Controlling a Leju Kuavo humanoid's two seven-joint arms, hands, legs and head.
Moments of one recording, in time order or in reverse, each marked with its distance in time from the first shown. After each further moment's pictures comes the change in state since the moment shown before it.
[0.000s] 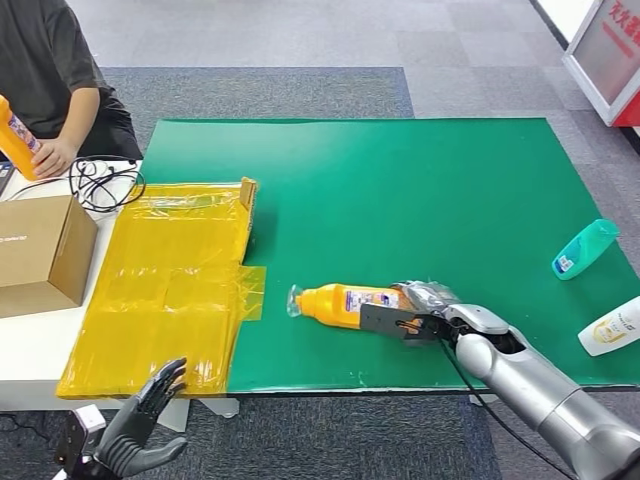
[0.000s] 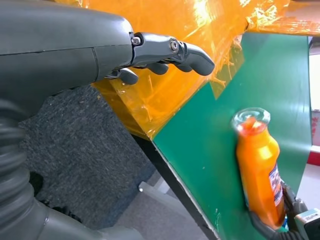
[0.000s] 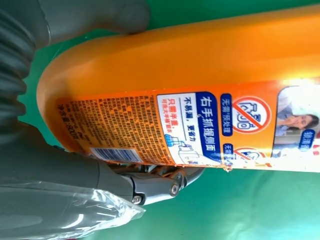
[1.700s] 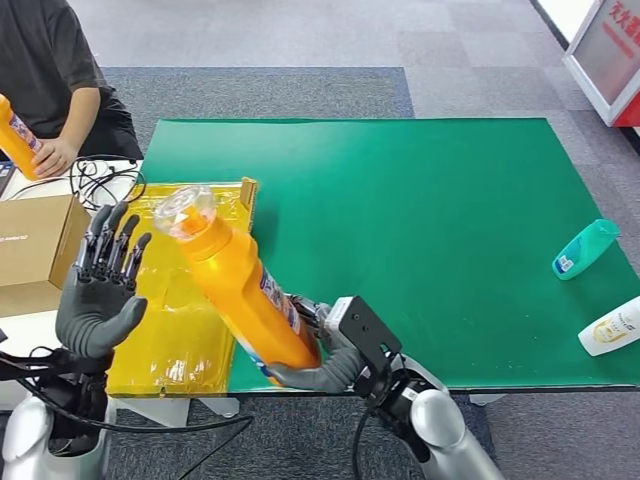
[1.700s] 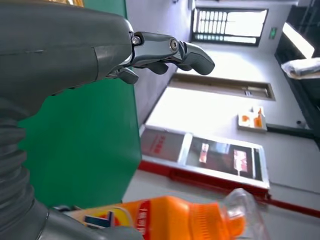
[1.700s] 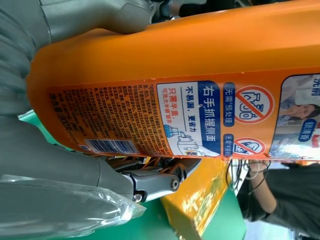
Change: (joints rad) left arm -0.240 -0.242 0.020 -0.534 0.377 0.127 0.407; right arm 0.420 0.419 -0.291 -0.470 -0.565 0.032 -0.198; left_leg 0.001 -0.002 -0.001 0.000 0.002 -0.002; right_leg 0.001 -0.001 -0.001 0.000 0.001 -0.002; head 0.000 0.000
